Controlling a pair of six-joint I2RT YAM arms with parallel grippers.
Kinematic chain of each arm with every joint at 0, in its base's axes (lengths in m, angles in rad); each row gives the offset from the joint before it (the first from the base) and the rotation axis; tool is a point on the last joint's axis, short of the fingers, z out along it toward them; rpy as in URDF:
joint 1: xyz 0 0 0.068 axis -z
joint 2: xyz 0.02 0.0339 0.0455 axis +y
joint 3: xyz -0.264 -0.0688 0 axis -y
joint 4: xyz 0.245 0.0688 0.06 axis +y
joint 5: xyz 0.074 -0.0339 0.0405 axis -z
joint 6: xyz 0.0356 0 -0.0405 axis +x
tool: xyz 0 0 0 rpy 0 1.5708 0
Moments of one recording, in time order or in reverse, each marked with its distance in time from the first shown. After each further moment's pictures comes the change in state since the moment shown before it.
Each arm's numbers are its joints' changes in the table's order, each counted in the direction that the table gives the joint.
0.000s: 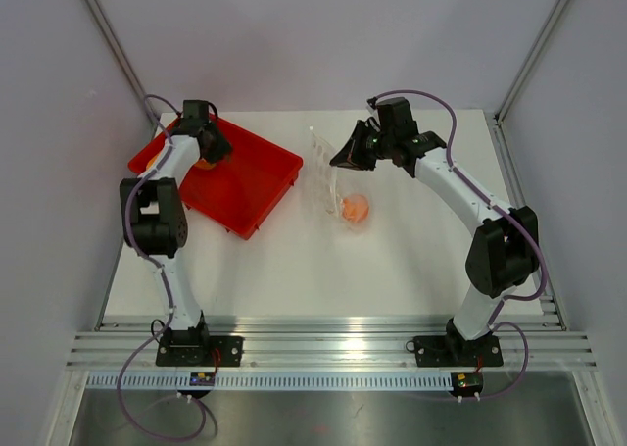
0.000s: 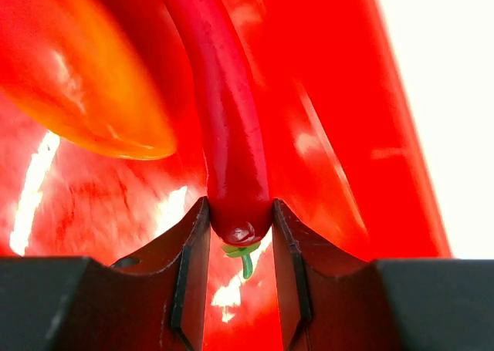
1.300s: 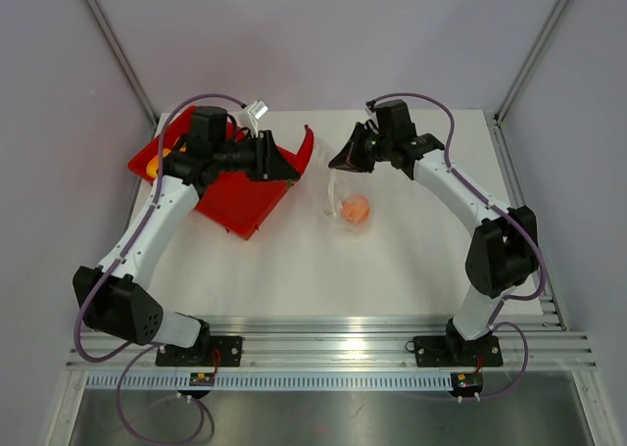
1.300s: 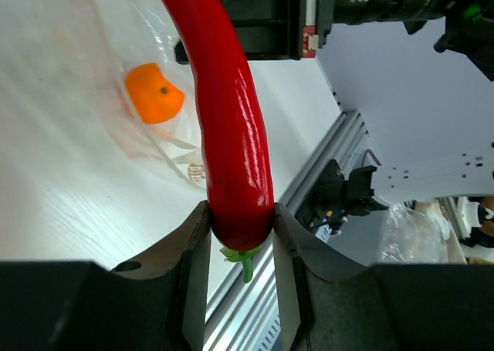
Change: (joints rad) left arm 0.305 -0.681 -0.308 0.080 0.801 0.208; right arm -0.005 0.000 -0.020 -0.017 -0.002 0.017
